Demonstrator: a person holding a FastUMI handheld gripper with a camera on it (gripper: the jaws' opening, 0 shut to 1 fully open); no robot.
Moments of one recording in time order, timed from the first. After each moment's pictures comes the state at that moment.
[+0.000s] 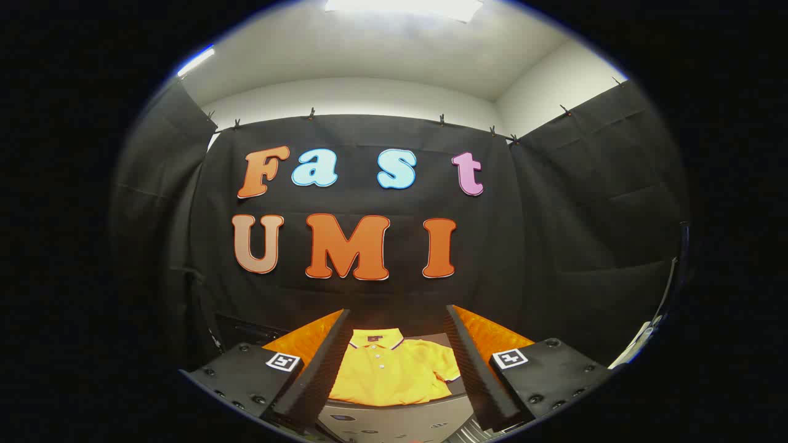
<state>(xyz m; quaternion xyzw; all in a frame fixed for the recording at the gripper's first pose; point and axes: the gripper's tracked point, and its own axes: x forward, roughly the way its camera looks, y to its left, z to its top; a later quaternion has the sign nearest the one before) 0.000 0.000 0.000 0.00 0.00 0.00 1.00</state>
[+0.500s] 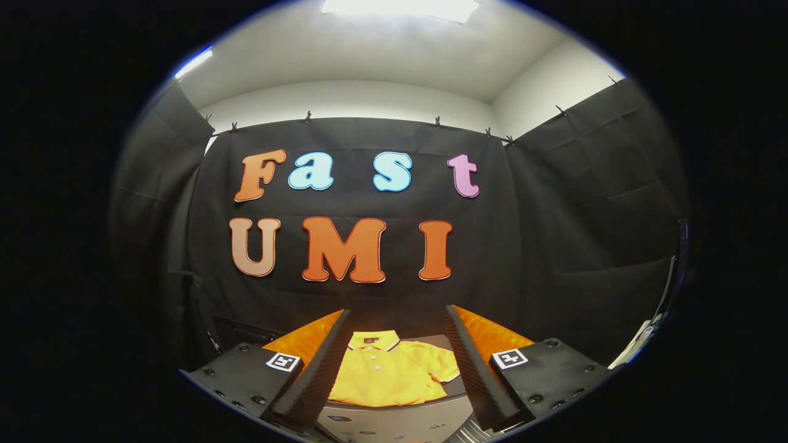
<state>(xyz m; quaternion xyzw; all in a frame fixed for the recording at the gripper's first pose) -0.002 -0.007 0.002 0.00 0.00 0.00 1.00</state>
